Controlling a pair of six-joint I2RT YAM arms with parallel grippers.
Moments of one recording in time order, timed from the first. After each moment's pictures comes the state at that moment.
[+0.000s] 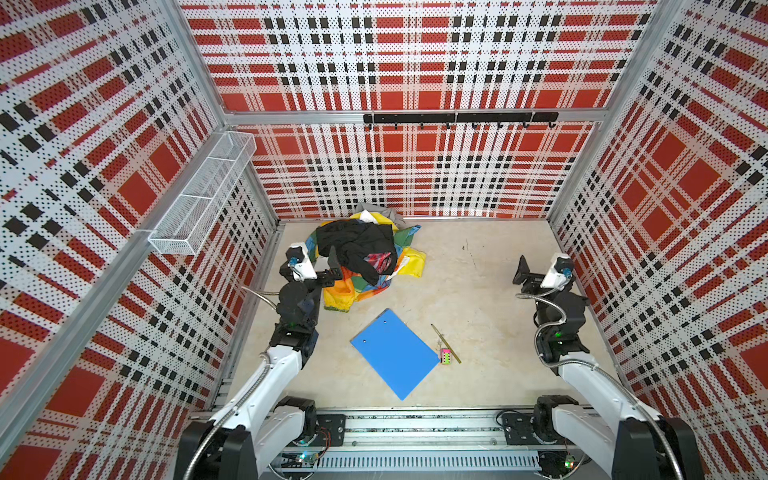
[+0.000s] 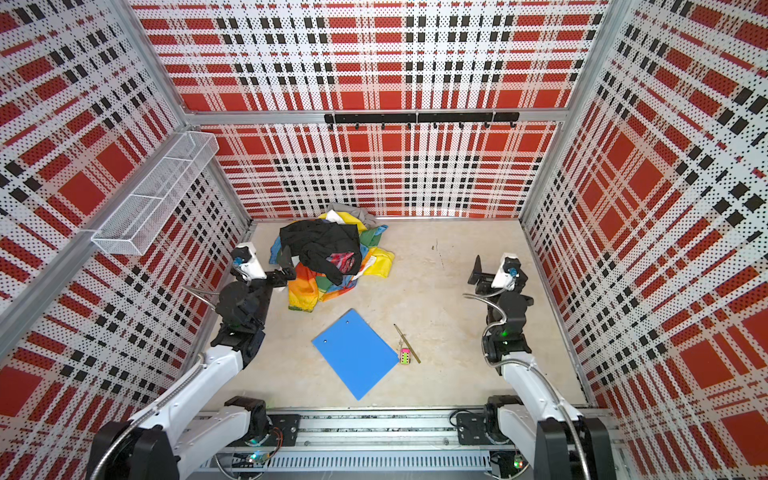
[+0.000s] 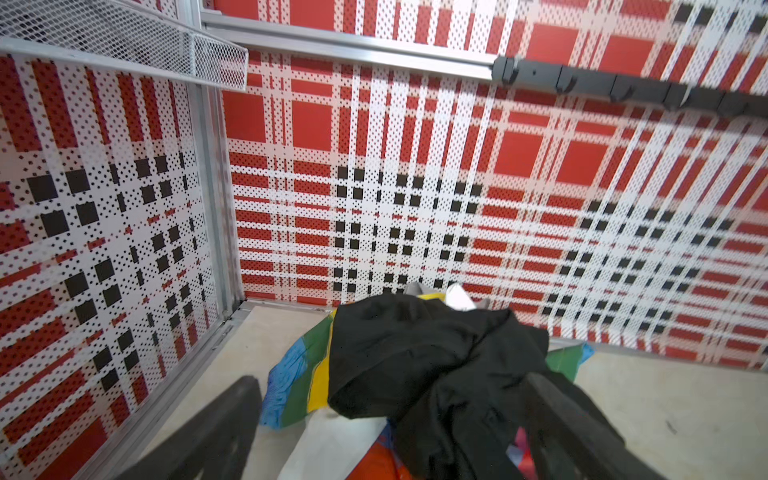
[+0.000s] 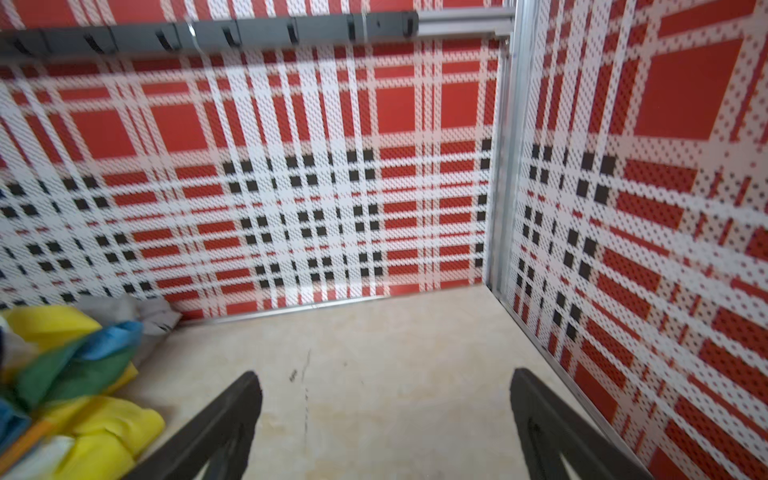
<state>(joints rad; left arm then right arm) -0.16 0.97 0.53 0.52 -0.20 -0.15 0.08 0.94 0.42 0.62 0.18 0.08</state>
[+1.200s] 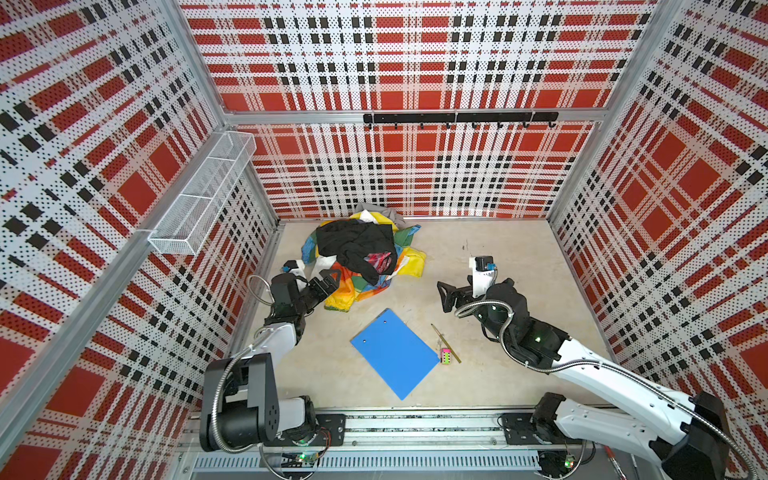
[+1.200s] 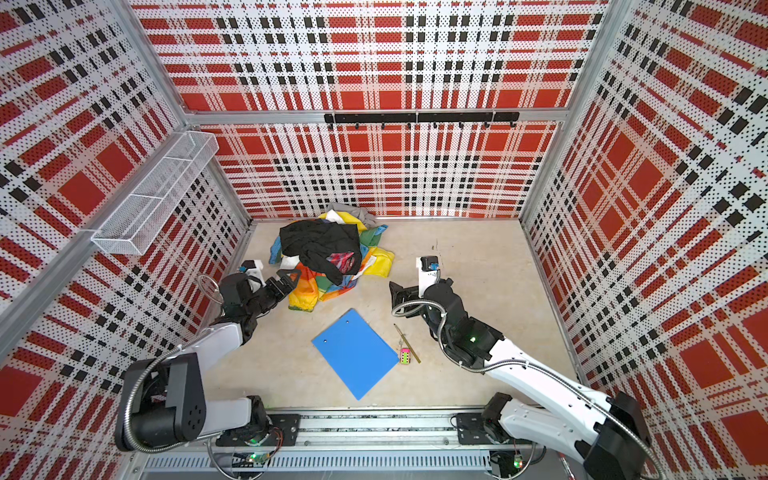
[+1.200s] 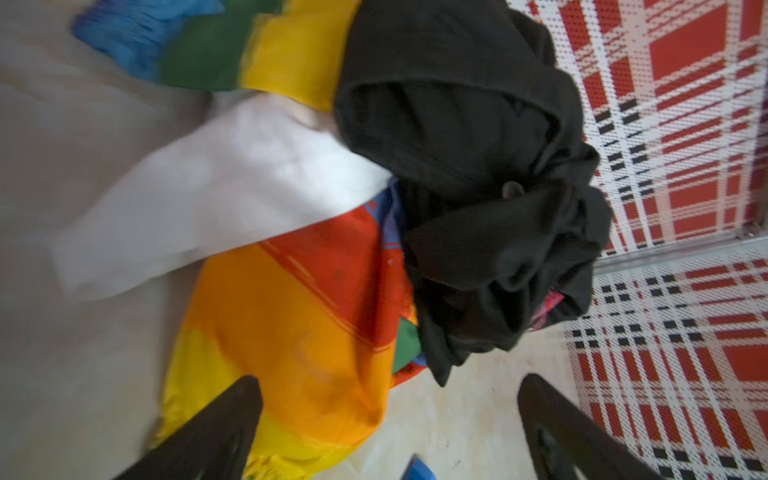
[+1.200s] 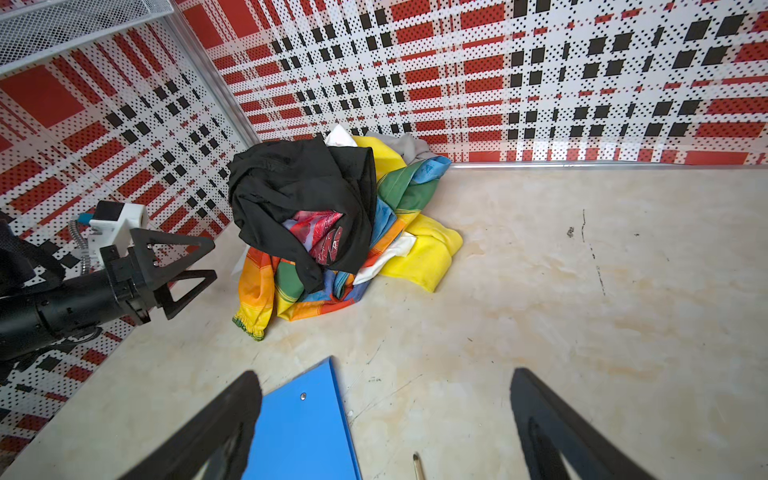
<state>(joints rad) 0.10 1.33 0.53 0.38 0.48 -0.68 0.82 1.01 0.76 -0.06 0.36 0.38</state>
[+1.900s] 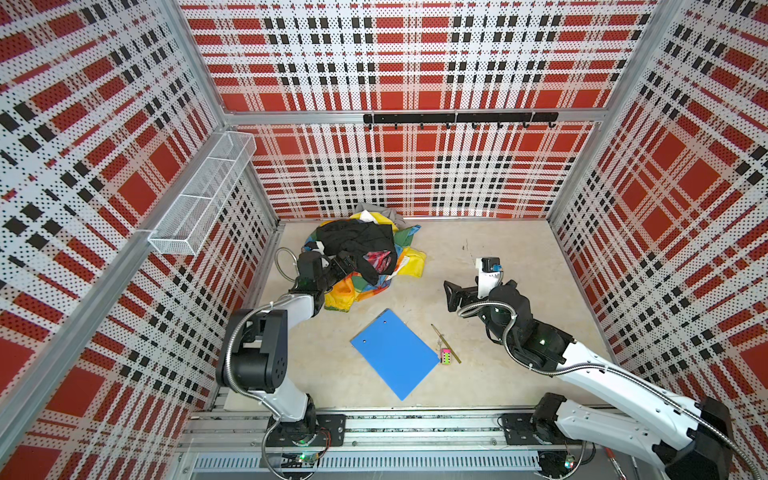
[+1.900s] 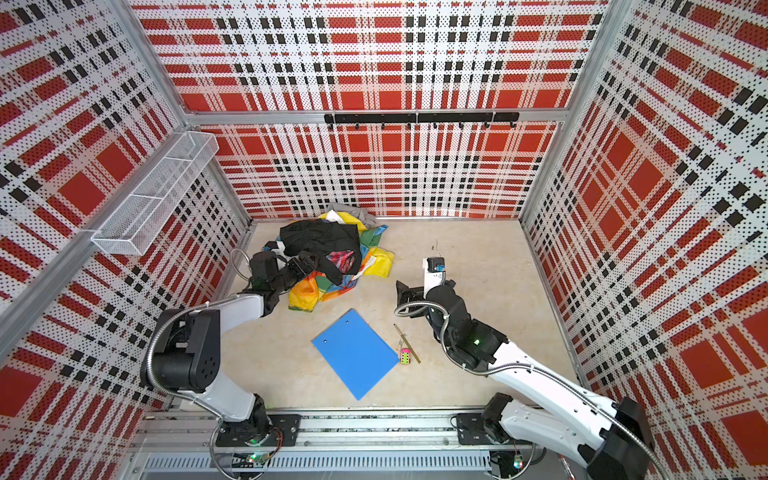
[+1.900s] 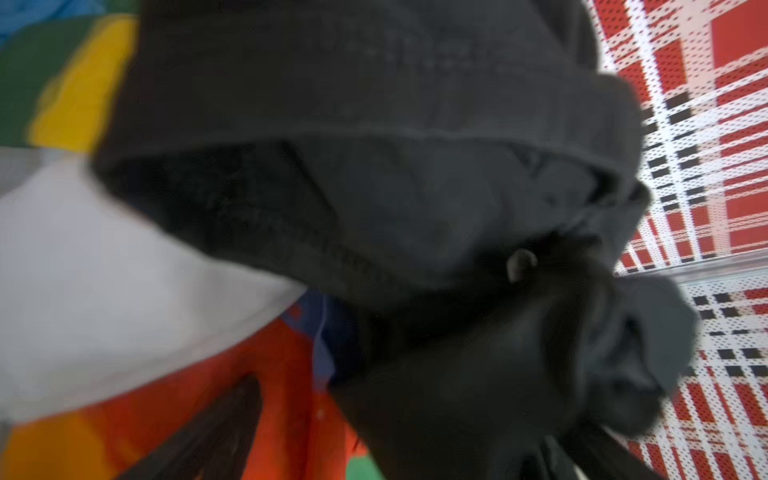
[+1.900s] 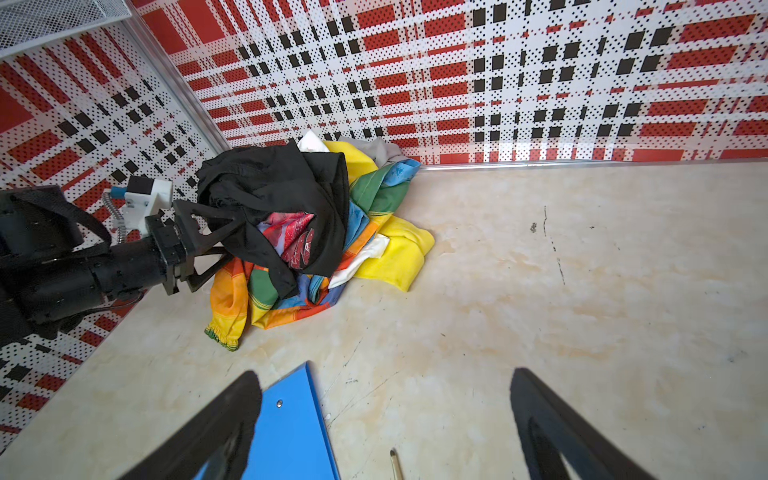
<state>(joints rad) -0.04 1.67 0.83 0.37 0.29 -0.67 0.83 0.98 0.76 -0.11 0.43 0.39</state>
